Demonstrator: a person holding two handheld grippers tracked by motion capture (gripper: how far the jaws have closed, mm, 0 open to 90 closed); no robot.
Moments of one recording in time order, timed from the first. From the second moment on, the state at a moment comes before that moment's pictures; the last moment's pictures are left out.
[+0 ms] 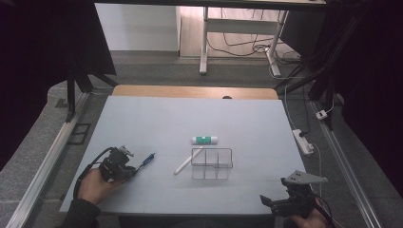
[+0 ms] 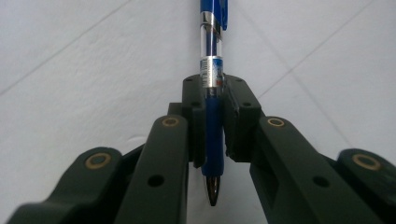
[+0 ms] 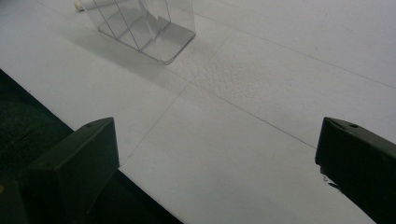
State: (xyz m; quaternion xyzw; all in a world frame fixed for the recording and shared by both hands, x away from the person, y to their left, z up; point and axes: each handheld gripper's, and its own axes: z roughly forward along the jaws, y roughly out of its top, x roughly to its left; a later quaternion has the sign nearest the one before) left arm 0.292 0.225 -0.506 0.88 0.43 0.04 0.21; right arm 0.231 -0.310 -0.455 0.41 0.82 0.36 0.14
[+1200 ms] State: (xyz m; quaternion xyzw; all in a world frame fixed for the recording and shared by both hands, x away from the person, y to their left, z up) left arm 0.273 0.111 -0.411 0.95 0.17 0.01 0.27; right arm 0.246 -0.216 -0.404 0.21 0.89 0.39 0.10
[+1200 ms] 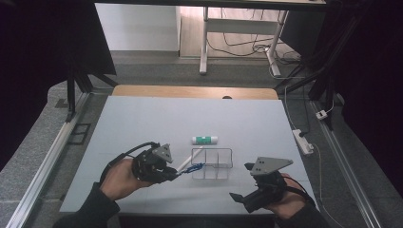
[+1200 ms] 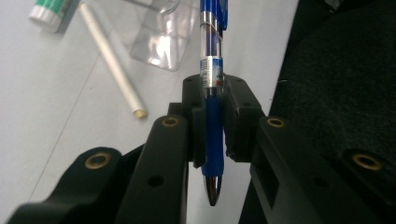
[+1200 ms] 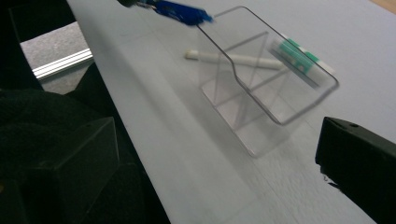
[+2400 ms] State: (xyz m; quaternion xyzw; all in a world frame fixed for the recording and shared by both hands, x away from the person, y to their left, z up) left arm 0.272 0.055 -0.409 0.98 0.06 -0.03 0.21; right arm 0.264 -0.138 -0.420 0.03 0.95 0.30 0.06
